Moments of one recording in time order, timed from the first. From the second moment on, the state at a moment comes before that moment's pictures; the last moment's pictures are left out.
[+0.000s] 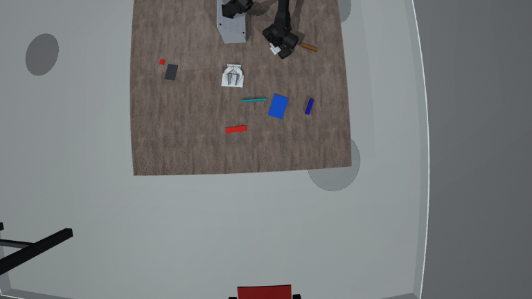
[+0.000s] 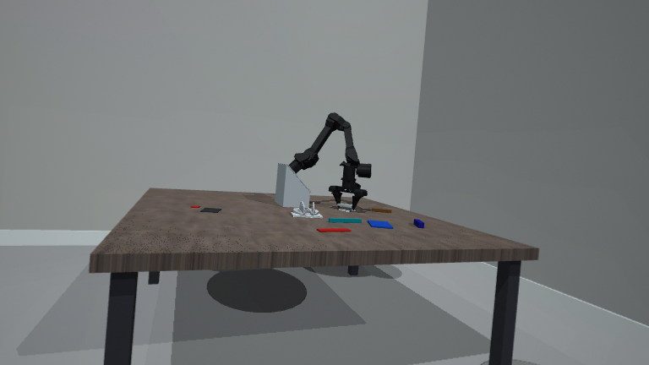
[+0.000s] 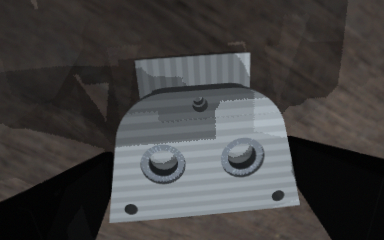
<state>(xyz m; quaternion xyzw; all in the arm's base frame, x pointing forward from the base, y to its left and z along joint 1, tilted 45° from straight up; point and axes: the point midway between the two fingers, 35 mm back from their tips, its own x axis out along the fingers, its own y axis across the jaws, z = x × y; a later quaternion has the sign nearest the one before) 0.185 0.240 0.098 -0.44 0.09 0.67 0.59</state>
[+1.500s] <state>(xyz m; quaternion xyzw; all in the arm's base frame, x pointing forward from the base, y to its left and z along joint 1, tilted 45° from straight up) 0.179 0.189 0.146 -0.44 0.10 0.66 0.59</state>
